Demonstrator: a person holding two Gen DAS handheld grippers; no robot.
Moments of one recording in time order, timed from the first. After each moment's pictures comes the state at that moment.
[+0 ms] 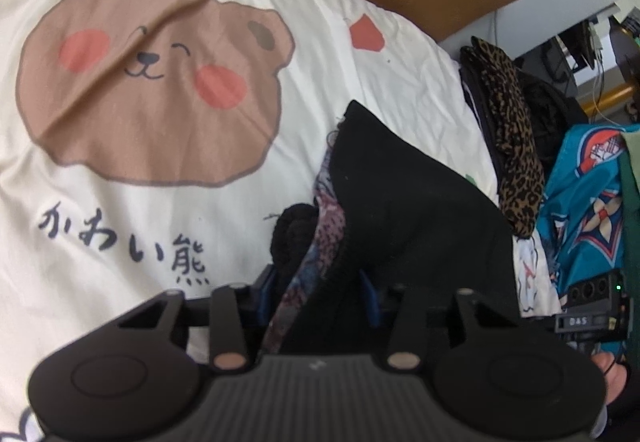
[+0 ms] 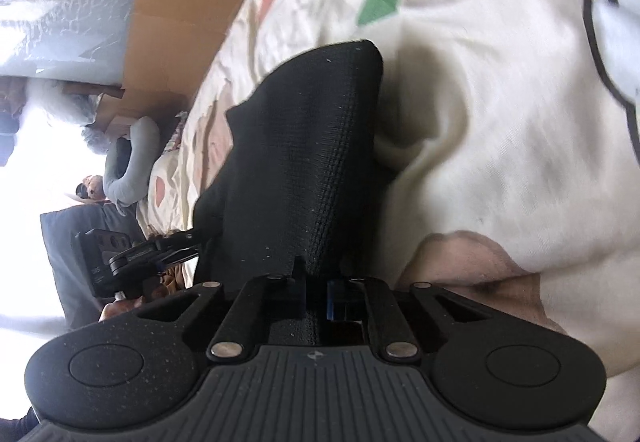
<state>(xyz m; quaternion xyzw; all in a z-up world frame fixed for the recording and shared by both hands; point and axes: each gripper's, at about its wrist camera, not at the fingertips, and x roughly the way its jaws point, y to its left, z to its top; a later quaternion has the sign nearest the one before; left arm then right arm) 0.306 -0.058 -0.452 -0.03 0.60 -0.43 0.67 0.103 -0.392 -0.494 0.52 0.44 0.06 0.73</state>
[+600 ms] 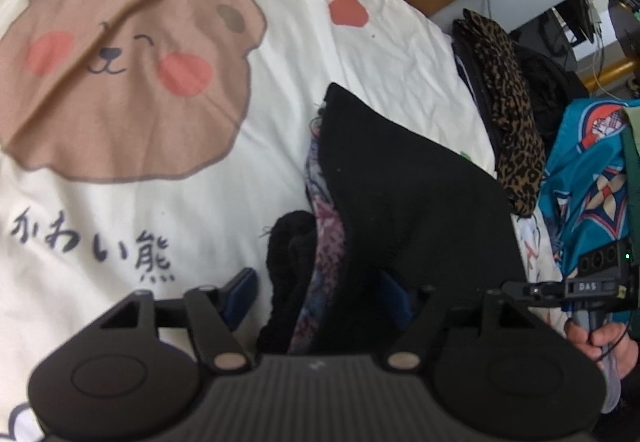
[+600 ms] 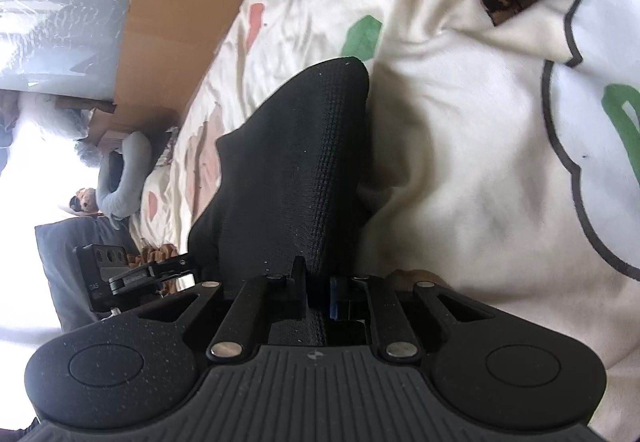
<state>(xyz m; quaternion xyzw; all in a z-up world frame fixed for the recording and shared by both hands) 0.302 -0.082 -0.453 0.01 0.61 -0.45 0.66 0.106 -0.418 -0.494 0.52 0.44 0.04 0.73</state>
